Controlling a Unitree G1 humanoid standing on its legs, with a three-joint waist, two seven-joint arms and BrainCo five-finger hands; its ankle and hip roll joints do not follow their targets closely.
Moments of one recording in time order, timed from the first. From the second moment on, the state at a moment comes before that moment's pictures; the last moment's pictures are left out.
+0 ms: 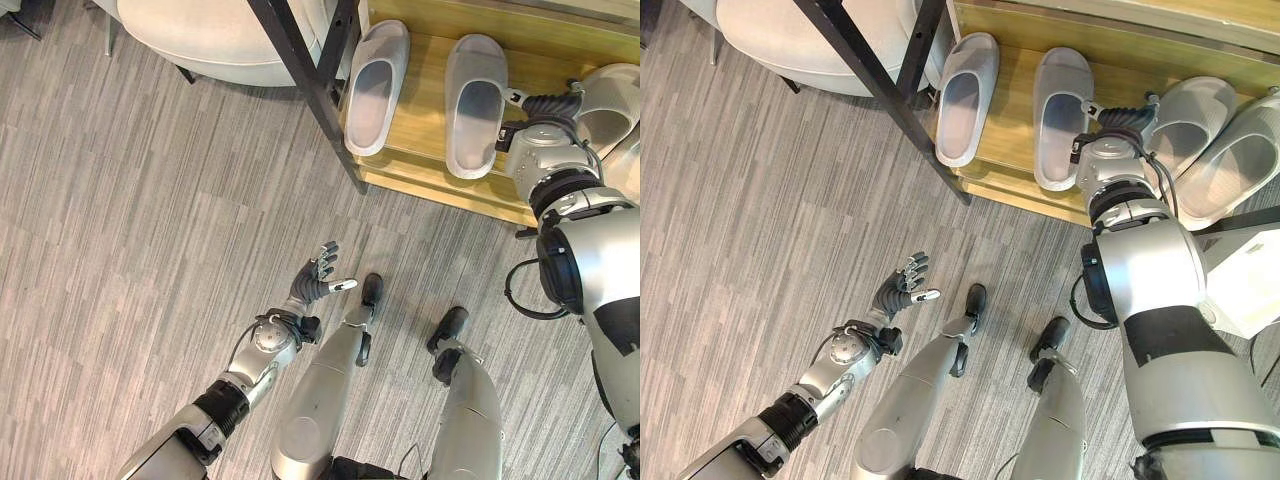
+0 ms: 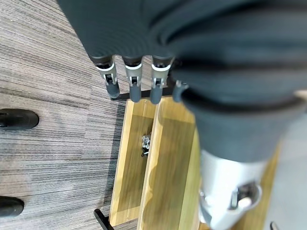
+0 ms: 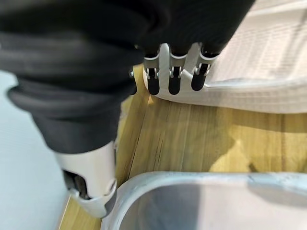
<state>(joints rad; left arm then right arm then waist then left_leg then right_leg) -0.36 0.36 -0.62 0.41 -0.57 -0.24 0.15 -1.55 -0.46 0.22 1.57 0.39 0.01 -0.55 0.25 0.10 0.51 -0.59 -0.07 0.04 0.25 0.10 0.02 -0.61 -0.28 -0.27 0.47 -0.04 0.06</state>
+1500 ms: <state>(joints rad) -0.39 0.35 -0.58 0.51 -0.53 -0.21 0.15 -1.46 -0.29 0.22 1.56 0.62 0.01 -0.36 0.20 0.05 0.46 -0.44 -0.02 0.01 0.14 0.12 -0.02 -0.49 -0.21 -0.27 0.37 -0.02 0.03</state>
